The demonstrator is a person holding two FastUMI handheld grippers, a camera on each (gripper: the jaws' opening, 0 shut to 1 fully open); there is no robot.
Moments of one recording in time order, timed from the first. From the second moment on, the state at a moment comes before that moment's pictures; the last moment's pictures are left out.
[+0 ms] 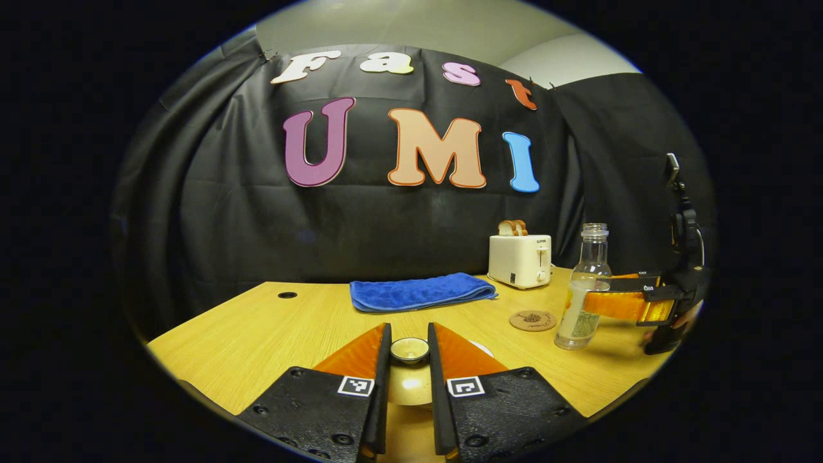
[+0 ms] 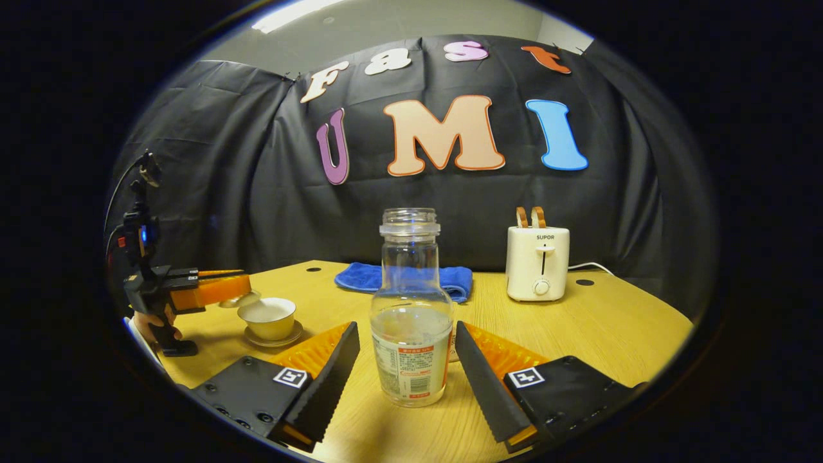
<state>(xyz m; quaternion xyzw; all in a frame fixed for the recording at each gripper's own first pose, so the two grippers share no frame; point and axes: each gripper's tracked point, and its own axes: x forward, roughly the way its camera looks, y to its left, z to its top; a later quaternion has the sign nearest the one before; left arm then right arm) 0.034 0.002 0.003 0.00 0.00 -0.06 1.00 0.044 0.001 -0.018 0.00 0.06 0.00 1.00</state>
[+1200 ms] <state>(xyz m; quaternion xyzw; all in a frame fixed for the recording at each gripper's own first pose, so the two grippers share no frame) 0.028 0.074 0.000 0.00 0.00 0.02 1.00 0.063 0.007 0.042 -0.09 0.06 -0.04 0.99</state>
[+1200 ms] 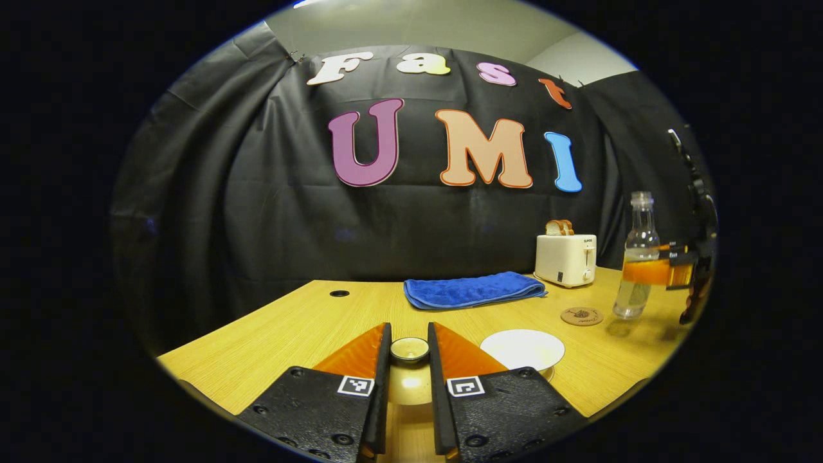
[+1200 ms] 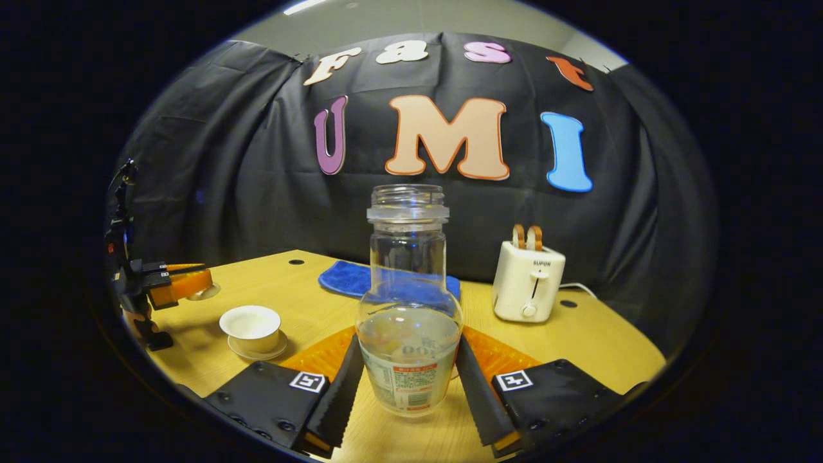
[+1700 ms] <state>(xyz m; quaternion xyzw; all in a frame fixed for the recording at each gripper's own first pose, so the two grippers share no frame) 0.029 0.074 -0.002 0.00 0.00 0.02 1.00 0.090 0.039 0.035 -0.30 0.09 -0.03 0.95</state>
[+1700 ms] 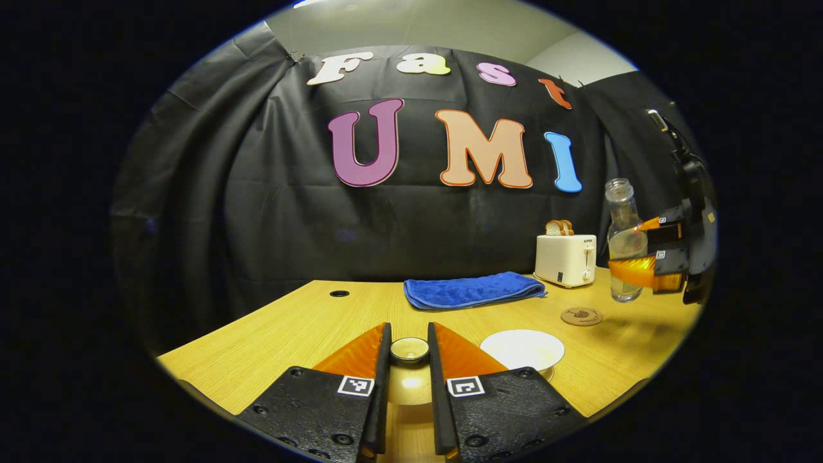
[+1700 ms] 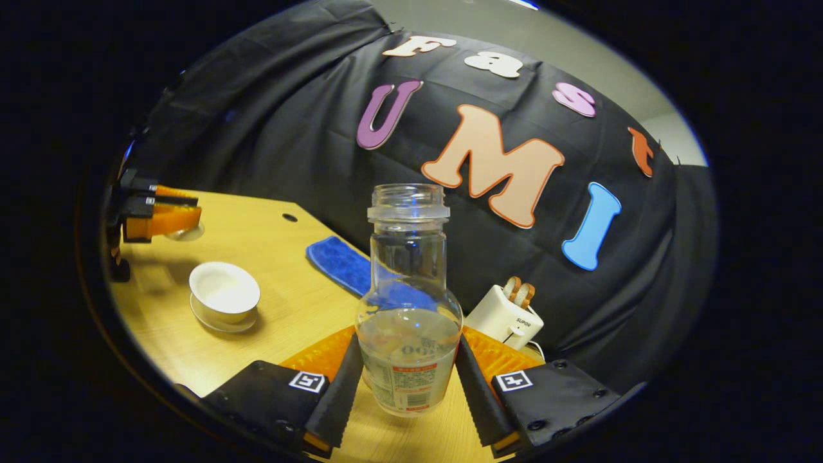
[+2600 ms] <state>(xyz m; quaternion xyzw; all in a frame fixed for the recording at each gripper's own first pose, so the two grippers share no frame) 0.031 0.075 -0.002 0.00 0.00 0.03 1.00 0.114 0.080 -0.029 -0.61 0.09 0.01 0.79</state>
